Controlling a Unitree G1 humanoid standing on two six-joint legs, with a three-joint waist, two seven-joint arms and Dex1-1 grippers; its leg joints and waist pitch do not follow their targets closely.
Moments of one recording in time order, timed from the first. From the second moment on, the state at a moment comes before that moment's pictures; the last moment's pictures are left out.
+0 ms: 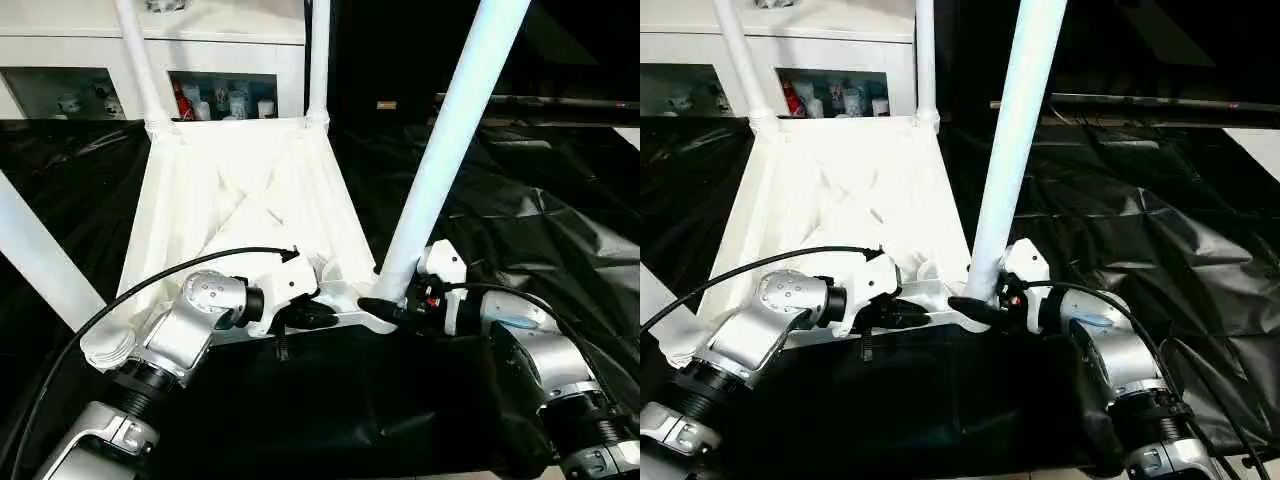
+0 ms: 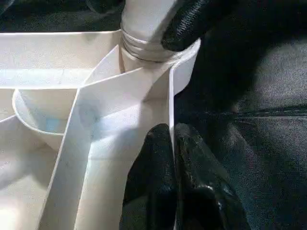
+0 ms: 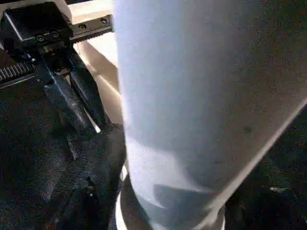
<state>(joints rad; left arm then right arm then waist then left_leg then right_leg) -0.47 0.36 -0.35 0.34 0.02 0.19 -1.10 -0.35 -0.37 0.16 0.36 0.20 0.07 0.99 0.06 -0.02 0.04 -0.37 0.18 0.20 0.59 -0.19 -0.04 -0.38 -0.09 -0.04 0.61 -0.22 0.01</state>
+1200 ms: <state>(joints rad) -0.60 0.17 -0.37 0.57 0.12 0.17 -0.80 -0.36 -0.15 0.00 0.47 0.16 0.07 0.52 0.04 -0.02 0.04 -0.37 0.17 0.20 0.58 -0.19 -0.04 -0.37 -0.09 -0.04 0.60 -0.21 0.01</state>
